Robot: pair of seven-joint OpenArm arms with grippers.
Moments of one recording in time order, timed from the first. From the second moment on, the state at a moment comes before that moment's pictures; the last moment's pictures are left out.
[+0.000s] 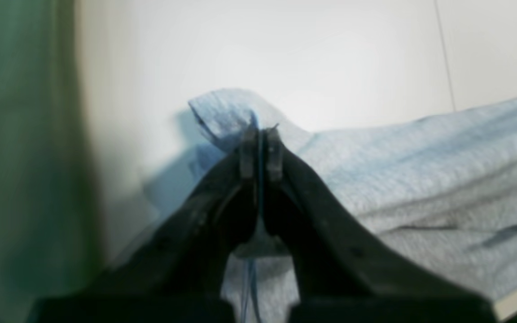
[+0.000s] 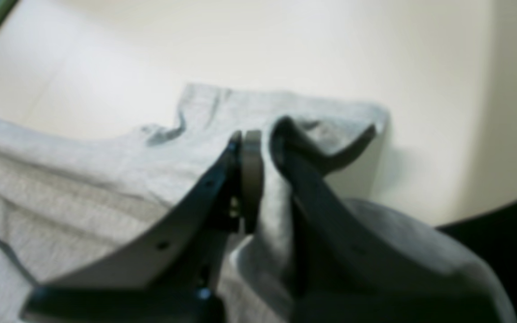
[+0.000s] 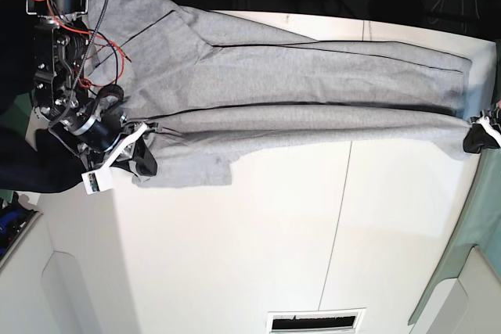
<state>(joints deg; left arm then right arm) -1.3 -44.1 -11.3 57.4 -40.7 -39.2 30.7 3.2 10.7 5.2 76.6 21.0 29.9 -26.2</state>
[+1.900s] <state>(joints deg) 10.1 -37.1 -23.4 51.9 -47.9 -39.0 40.9 -20.0 12.4 5.4 95.0 22.1 28.6 -25.5</state>
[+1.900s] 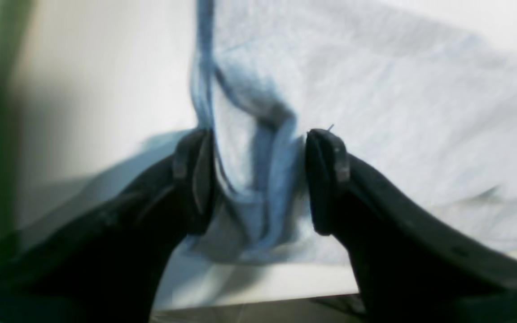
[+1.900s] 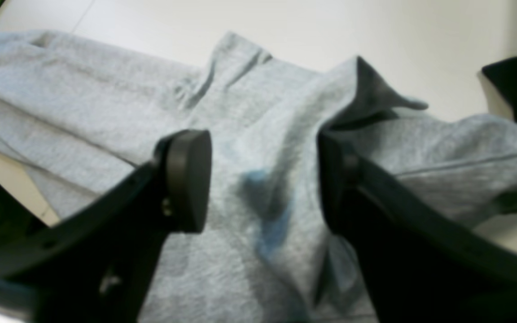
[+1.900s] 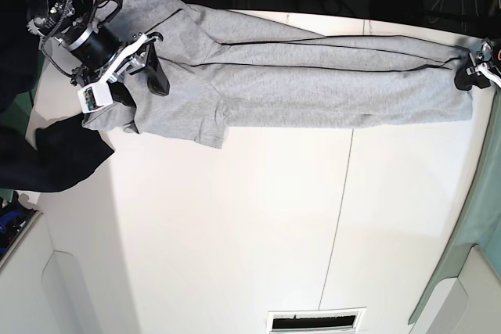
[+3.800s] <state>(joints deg) 18.7 -19.3 3.4 100.0 -34.0 -38.2 35.3 -20.0 11.9 10.2 96.3 30.4 28.4 -26.3</state>
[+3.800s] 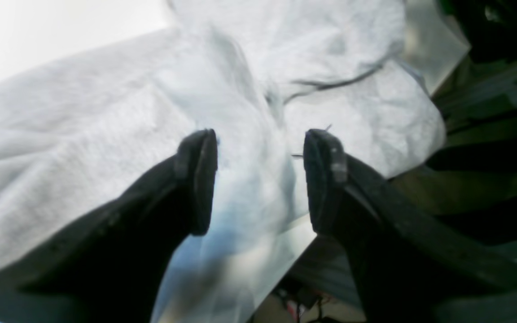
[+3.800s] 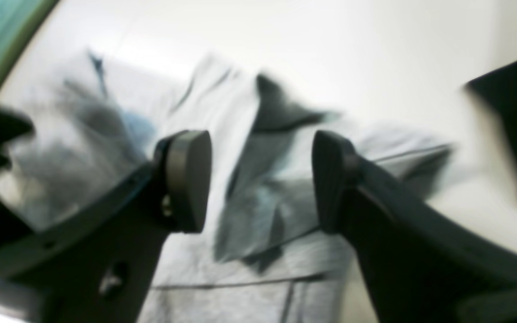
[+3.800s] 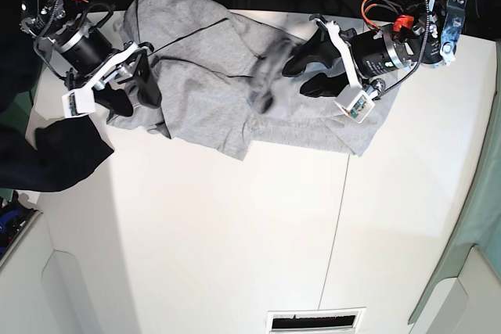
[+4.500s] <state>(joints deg) 18.3 -18.9 -14.1 106.7 -36.7 -35.8 41.3 -17.7 10.2 15.6 78.8 45.2 30.6 -40.9</state>
